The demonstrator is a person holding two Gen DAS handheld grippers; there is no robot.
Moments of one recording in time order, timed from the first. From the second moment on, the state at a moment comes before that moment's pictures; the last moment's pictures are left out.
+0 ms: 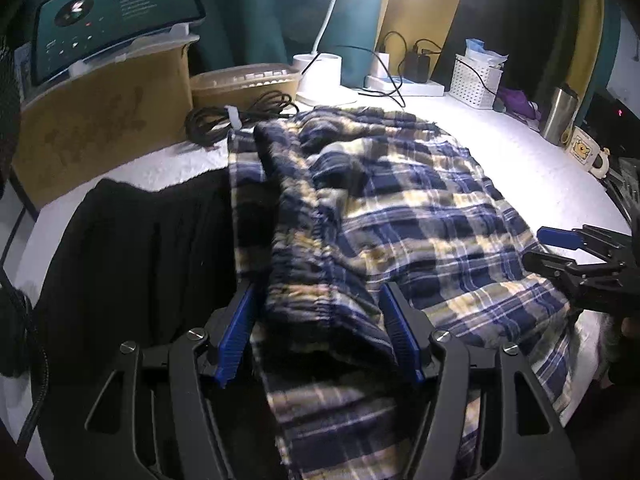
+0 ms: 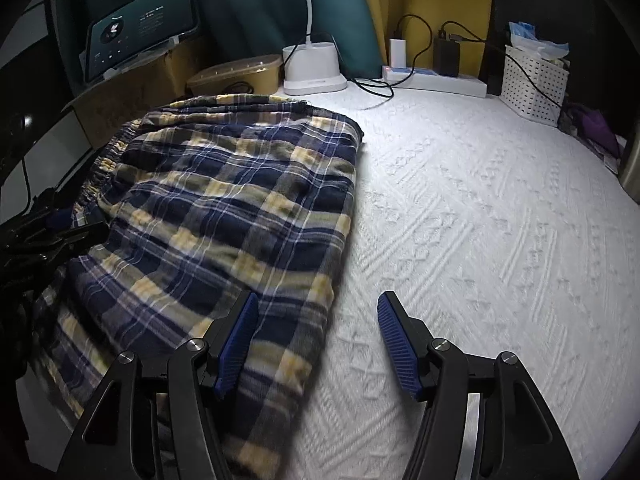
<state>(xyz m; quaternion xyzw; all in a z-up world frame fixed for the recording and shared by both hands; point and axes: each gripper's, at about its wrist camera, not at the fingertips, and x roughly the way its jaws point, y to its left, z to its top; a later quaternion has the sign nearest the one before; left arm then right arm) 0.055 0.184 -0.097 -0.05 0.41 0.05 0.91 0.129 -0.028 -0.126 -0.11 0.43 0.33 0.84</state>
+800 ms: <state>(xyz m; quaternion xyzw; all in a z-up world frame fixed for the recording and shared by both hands) 0.020 0.156 -0.063 -0.02 0.37 0.06 0.93 0.090 -0.076 -0.114 -0.10 0.42 0.30 0.85</state>
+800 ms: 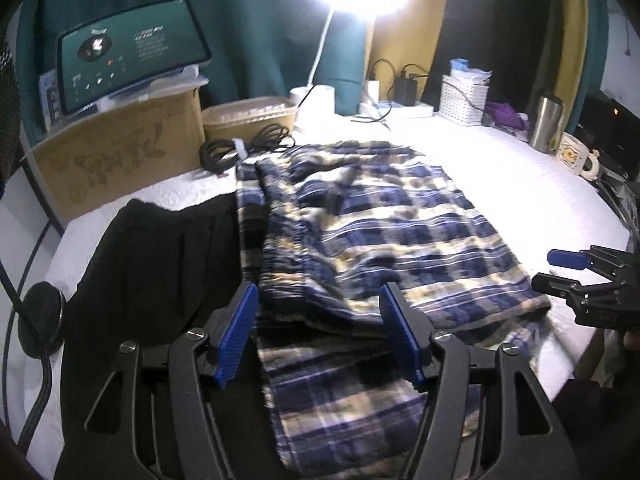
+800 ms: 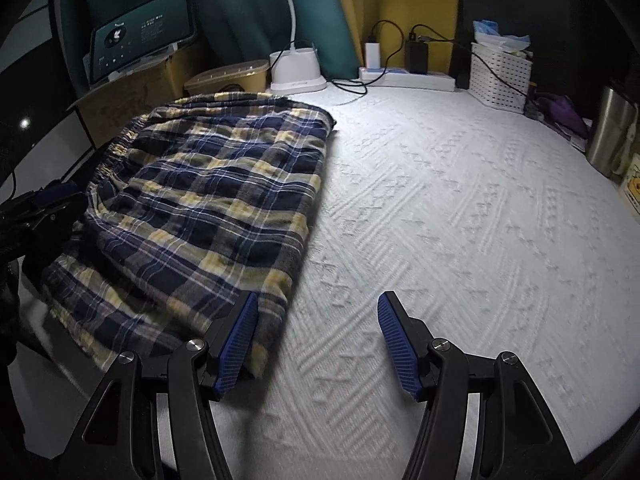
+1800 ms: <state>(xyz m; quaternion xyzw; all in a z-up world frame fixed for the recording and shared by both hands) 0.011 0.027 -0.005 0.01 0.30 -0.04 0.95 0.048 -0.205 -0.041 -0.03 0.32 0.23 0.92</state>
